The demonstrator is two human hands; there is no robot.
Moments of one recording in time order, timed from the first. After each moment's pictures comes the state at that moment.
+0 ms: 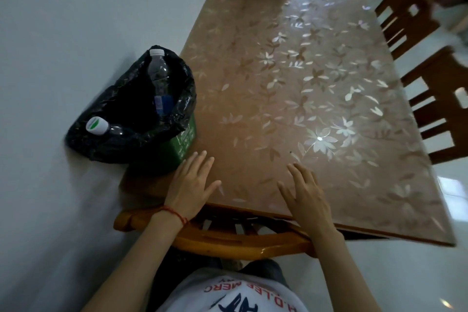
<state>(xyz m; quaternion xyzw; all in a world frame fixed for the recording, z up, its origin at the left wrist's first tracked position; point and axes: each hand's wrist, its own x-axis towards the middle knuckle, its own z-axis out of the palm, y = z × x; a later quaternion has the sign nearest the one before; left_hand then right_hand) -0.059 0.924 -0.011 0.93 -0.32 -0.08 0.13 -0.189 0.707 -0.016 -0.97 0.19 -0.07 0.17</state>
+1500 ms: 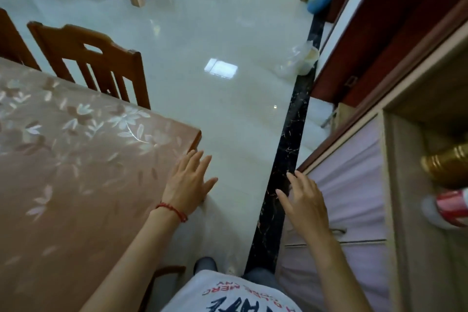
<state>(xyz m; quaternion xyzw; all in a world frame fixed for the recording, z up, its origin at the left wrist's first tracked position) -0.319 0.581 -0.023 0.51 -0.85 -0.11 0.05 -0.560 0.686 -0.033 -0.60 0.79 -0.14 0.06</state>
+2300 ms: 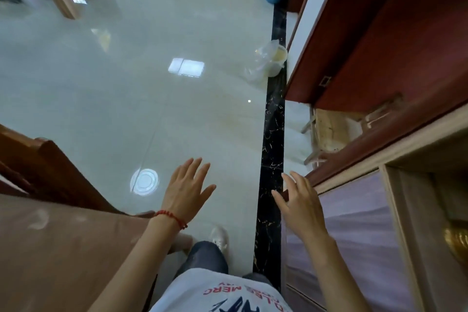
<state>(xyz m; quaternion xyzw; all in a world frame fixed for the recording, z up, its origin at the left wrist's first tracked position) -0.442 0.336 -0.044 0.44 -0.88 -0.15 -0.01 -0.661 0.473 -0.045 -0.52 0.84 -0.12 0.09</state>
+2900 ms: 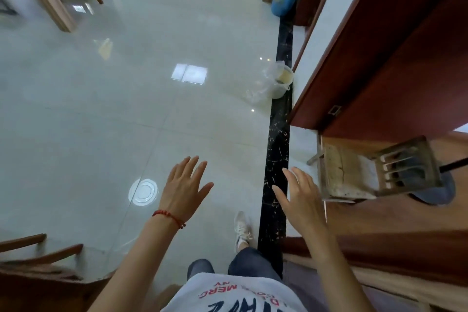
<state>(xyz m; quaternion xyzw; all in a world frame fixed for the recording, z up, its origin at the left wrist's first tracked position) -0.560 0.133 -0.051 0.47 -0.87 -0.14 0.01 -0.786 0.260 -0.043 -0.53 0.83 -0.13 0.10</state>
